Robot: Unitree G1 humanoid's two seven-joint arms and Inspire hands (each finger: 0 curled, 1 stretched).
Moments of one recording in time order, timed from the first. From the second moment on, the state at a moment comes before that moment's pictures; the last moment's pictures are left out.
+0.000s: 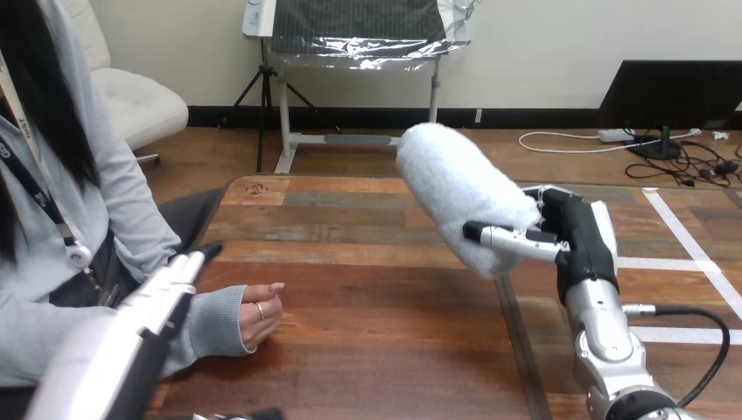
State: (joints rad) left arm 0.56 0.24 0.29 -0.29 0.62 -0.61 -0.02; right arm -0.69 -0.19 -0.16 1.38 -0.08 -0.57 -0.12
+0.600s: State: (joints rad) left arm 0.47 0.42 0.36 -0.31 0.63 -0.48 -0.09; right arm -0.66 -0.18 -0.16 1.38 -0.08 -0.58 -0.11
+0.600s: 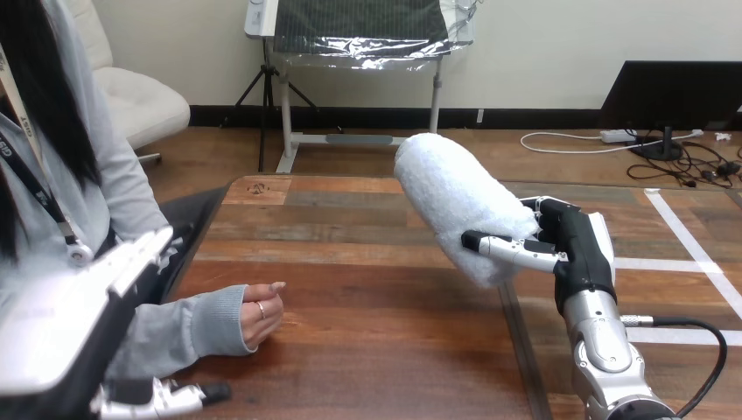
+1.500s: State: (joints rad) left arm 0.23 0.59 0.32 -0.20 0.59 -0.42 -0.15; right arm -0.65 -0.17 -0.19 1.38 -0.04 -0.63 -0.03
